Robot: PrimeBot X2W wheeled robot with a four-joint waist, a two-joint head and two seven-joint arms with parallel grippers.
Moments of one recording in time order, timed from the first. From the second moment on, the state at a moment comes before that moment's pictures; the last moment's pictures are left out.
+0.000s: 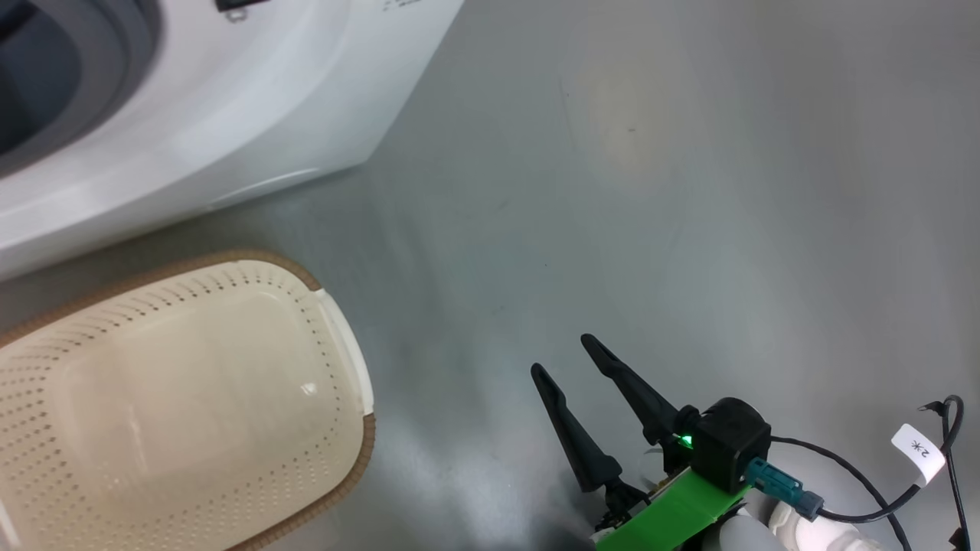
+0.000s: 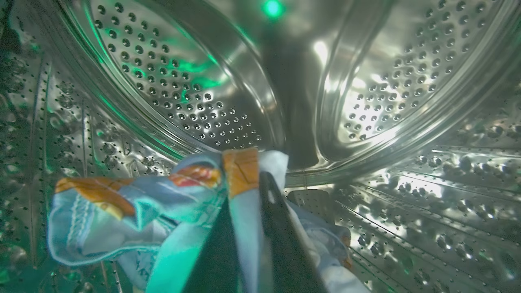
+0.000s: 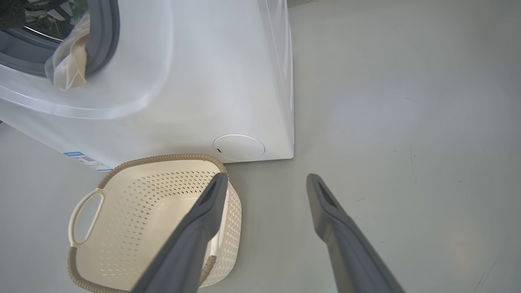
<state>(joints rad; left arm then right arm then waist) -1.41 0.43 -0.14 1.06 -0.30 0.12 -0.24 -0.17 -0.05 0.40 0.09 0.30 0.13 -0.26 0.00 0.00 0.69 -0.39</state>
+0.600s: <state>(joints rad) -1.32 0.29 -0.16 1.16 -0.32 0.15 -0.25 -0.17 -0.05 0.37 0.12 0.30 0.13 -0.26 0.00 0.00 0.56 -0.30</state>
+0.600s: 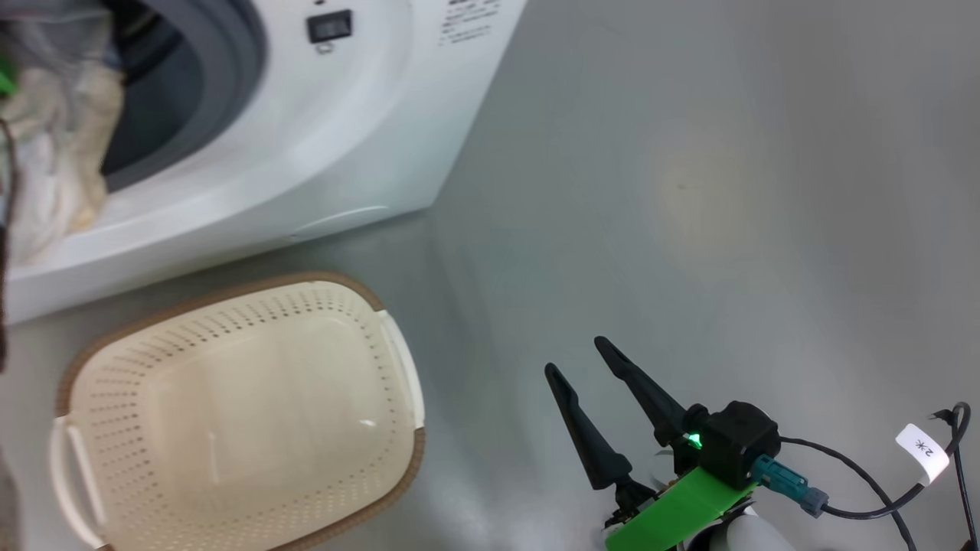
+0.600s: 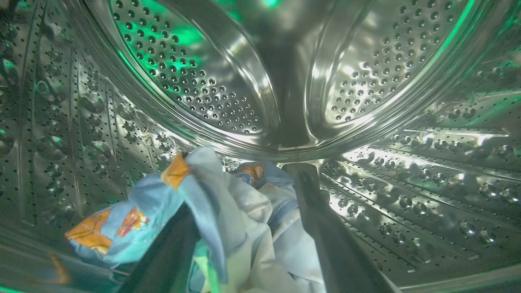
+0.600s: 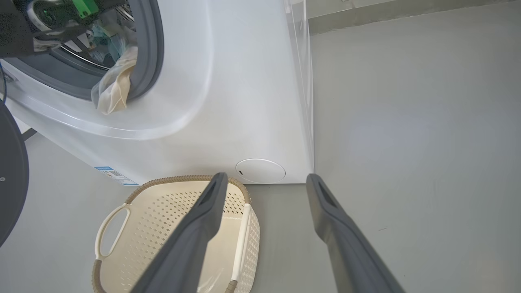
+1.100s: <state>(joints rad) -1.05 0.16 -0.14 0.92 -0.33 0.14 -0.26 -0.16 -0.05 0.31 0.14 0.29 0.13 -0.26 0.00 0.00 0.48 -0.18</state>
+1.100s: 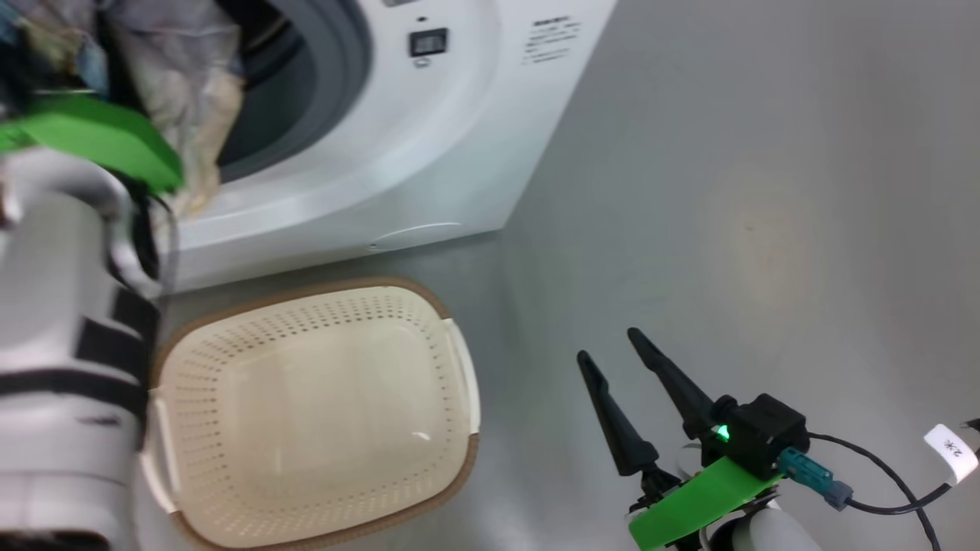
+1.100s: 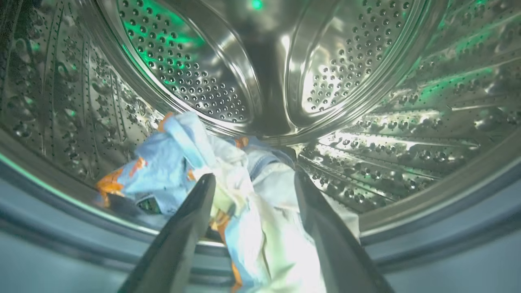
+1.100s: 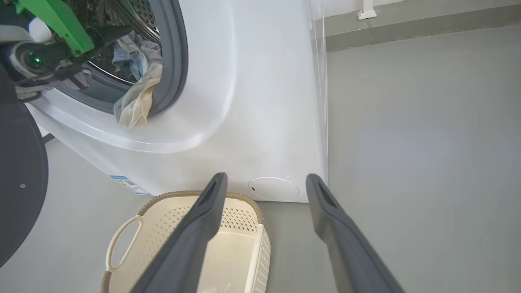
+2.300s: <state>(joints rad) -0.26 0.08 -0.15 0.22 -0.30 0.09 -0.26 -0.12 -0.05 0.20 0.13 0.25 0.13 -0.26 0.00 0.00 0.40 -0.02</state>
